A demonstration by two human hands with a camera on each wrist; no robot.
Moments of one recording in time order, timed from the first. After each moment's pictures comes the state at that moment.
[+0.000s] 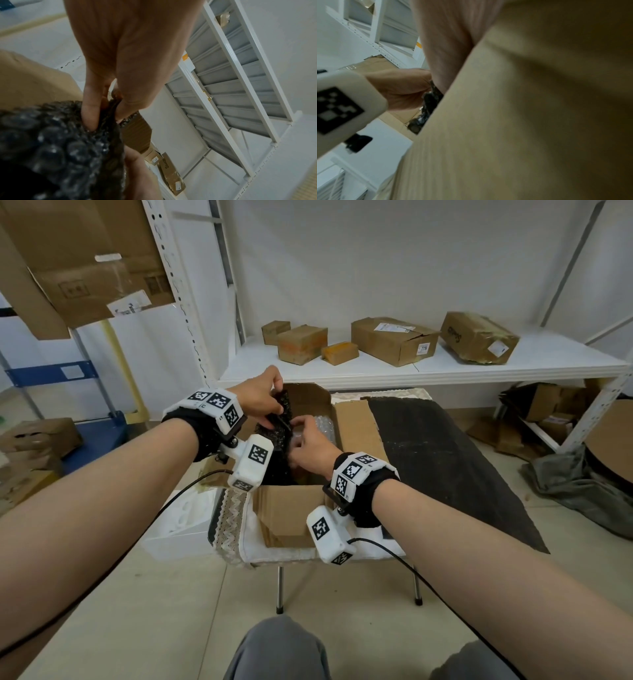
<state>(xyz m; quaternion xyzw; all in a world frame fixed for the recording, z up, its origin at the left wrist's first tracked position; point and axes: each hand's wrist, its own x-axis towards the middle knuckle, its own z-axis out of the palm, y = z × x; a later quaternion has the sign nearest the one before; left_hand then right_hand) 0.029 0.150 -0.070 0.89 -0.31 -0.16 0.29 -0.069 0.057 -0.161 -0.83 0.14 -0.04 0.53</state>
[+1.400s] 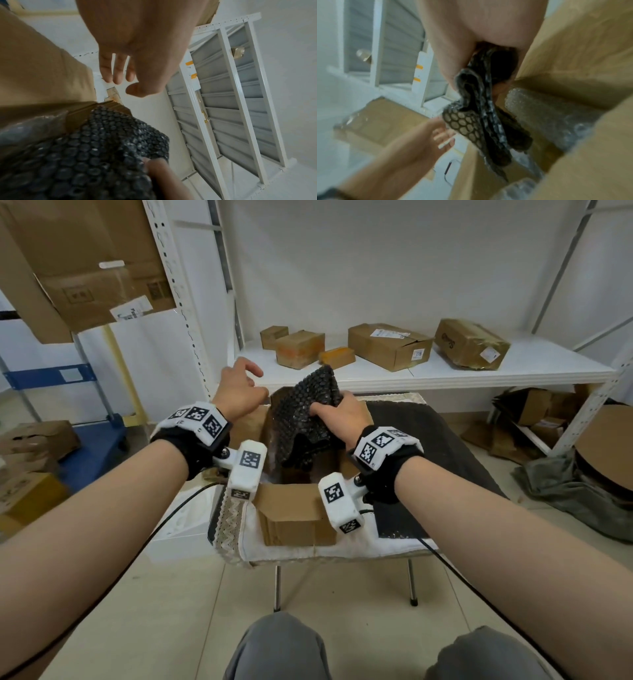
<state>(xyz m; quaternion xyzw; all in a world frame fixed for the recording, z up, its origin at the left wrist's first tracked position) 0.018 0.169 -0.067 0.87 -0.22 -0.01 0.45 -0.093 0.021 -0.105 -0.71 0.26 -0.18 0.62</state>
